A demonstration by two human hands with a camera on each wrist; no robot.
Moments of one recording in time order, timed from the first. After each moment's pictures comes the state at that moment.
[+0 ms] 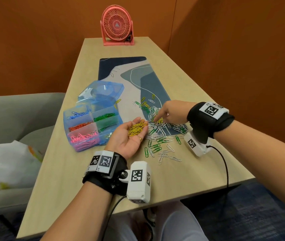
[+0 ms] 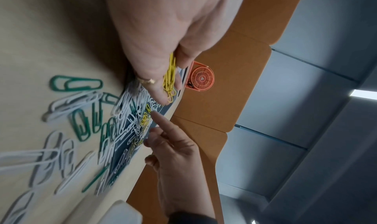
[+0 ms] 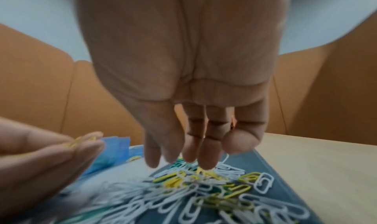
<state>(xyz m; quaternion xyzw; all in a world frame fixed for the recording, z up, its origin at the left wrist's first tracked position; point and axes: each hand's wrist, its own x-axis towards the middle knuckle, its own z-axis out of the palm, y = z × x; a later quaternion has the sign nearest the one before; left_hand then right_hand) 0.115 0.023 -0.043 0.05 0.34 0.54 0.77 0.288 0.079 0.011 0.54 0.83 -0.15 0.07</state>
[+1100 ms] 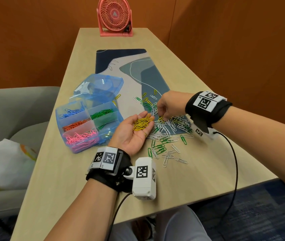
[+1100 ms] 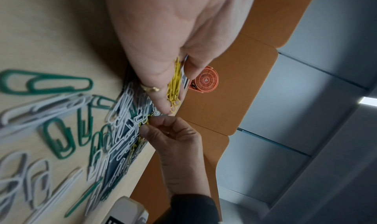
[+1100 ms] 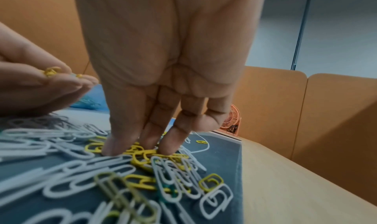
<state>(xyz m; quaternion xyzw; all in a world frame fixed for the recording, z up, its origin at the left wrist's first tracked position) 0.118 0.041 -0.051 0.08 0.32 0.52 0.79 0.273 0.112 0.007 0.52 0.84 -0.08 0.11</state>
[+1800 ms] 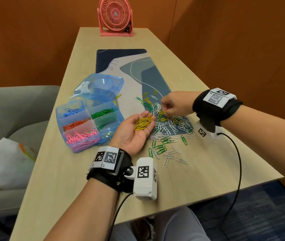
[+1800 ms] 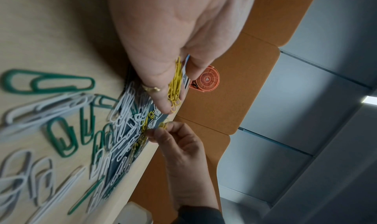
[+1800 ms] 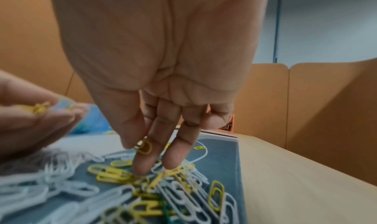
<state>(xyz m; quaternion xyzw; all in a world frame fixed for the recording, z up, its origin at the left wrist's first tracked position) 0.119 0.042 -0.051 0.09 0.31 0.52 0.79 0.284 0.106 0.015 0.52 0.84 -0.10 0.11</state>
